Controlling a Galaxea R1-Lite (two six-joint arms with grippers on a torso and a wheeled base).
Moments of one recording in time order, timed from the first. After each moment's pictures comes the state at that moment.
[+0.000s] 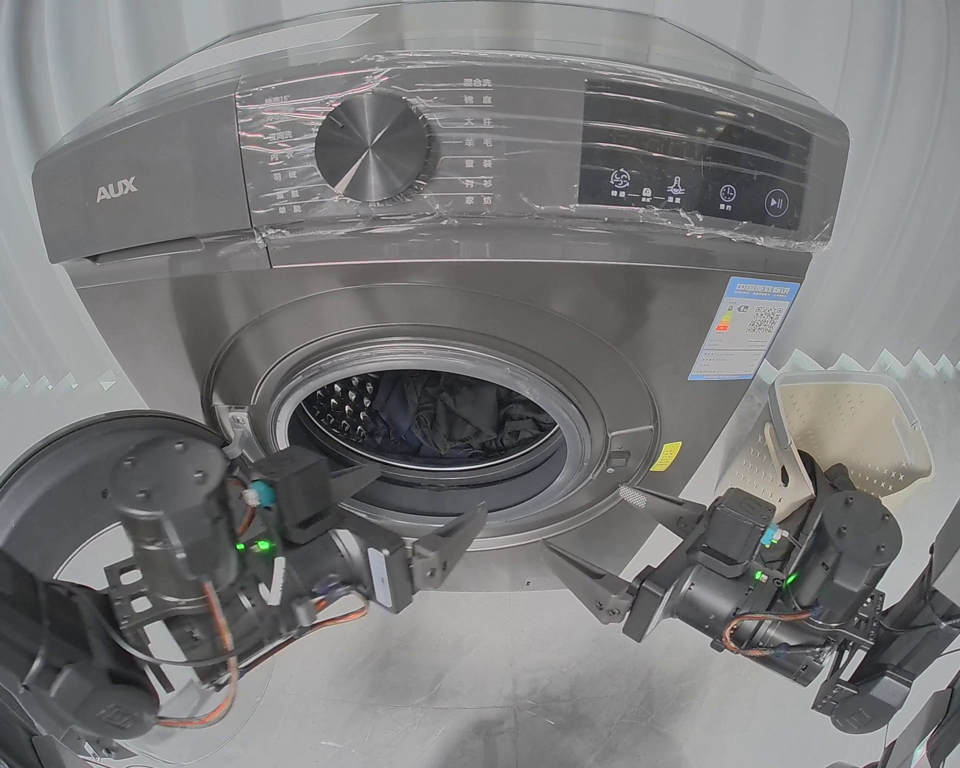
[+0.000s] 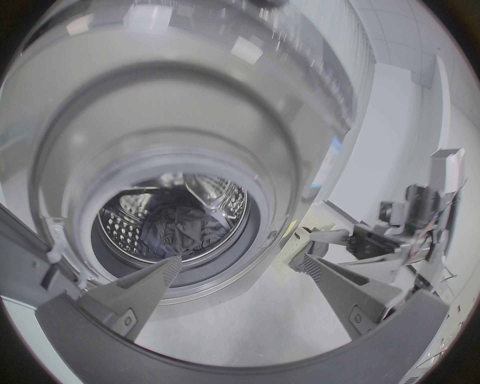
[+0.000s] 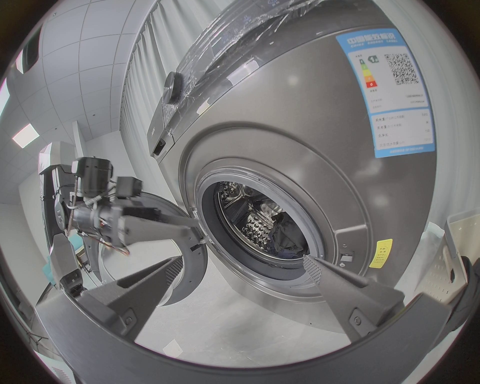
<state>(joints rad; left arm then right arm) -0.74 1.63 -0.47 -1.03 0.12 -0.13 0.80 1.83 -0.30 -1.54 -0.06 0.13</state>
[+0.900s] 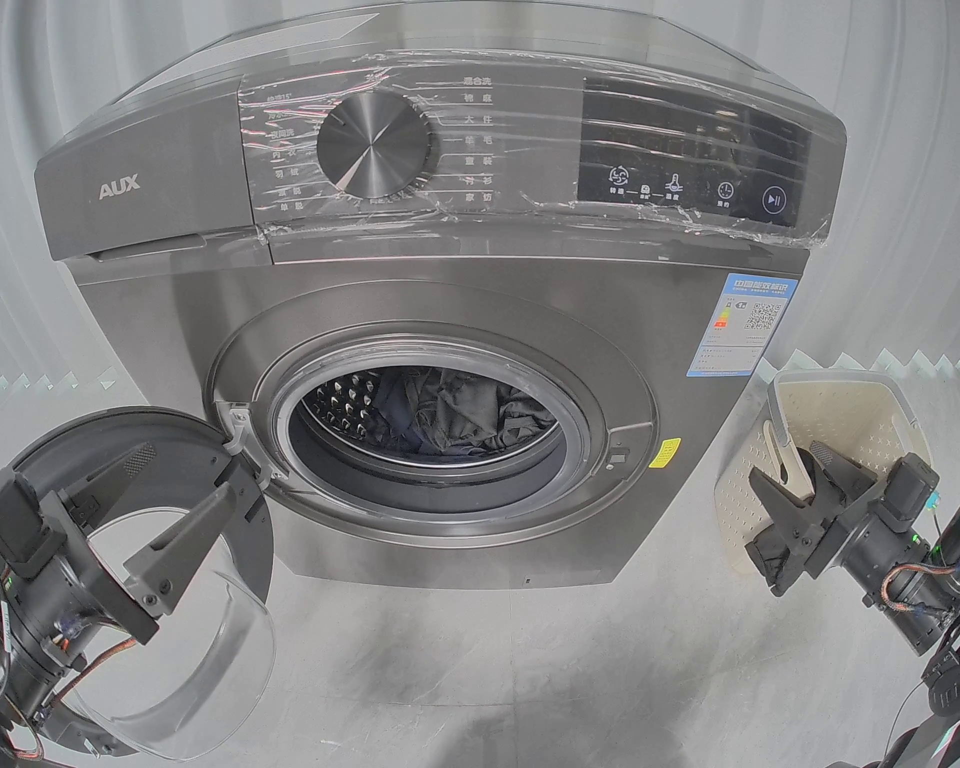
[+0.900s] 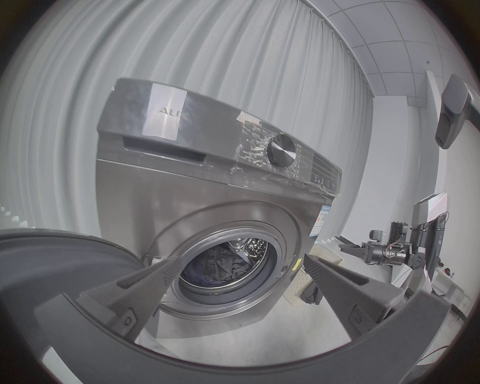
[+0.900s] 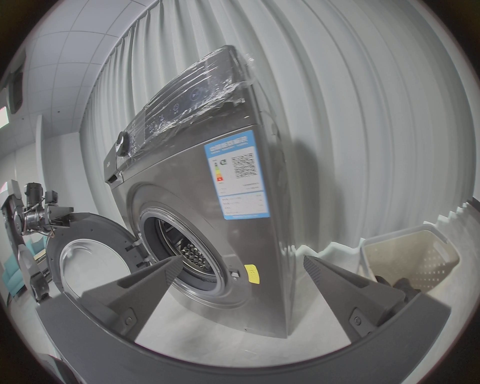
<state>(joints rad) -0.62 1.00 -0.21 -0.91 0.14 -0.10 0.46 1.47 -0.05 -1.52 -0.06 0.10</state>
